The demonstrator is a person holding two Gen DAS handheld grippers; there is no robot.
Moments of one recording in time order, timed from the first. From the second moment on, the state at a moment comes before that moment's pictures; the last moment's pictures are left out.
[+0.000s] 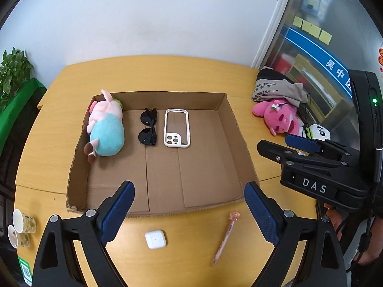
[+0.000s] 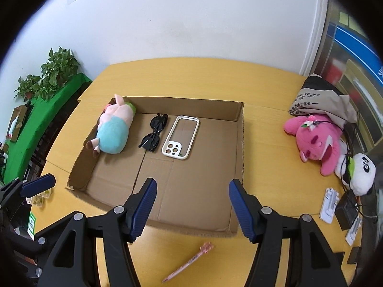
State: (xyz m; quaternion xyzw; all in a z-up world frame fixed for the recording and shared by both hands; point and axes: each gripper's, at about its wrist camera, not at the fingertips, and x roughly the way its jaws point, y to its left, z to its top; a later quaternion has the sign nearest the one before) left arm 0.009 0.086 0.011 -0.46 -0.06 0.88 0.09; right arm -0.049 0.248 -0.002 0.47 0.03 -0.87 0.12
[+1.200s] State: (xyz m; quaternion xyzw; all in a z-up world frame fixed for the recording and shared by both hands) left arm 0.049 0.153 -0.172 -0.63 -0.03 0.75 0.20; right arm 0.003 0.311 -0.175 0.64 -0.09 -0.76 0.07
